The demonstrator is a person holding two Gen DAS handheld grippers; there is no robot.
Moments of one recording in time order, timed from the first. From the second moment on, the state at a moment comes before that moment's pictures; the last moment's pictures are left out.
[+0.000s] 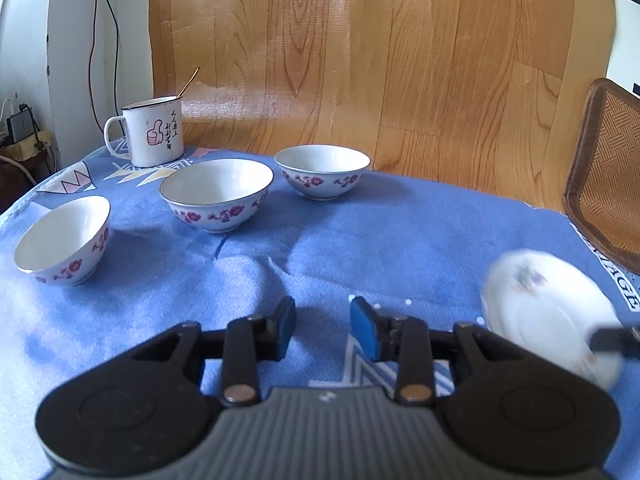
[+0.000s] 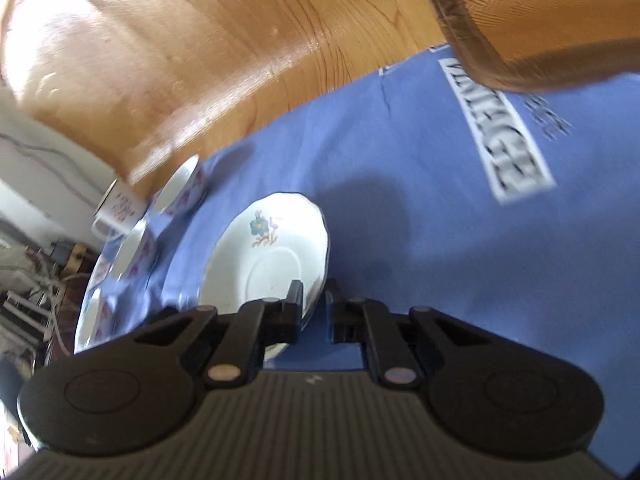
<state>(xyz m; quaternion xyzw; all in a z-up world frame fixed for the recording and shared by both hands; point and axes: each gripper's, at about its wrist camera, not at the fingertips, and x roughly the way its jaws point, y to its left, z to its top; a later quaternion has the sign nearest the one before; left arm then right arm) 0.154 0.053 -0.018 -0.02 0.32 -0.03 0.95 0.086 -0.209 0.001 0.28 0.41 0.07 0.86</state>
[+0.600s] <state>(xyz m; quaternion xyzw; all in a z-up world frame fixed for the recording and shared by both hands) 0.153 0.047 -0.018 0.00 0.32 -0.04 0.95 0.054 -0.213 -0.024 0.33 0.31 0.11 0.88</state>
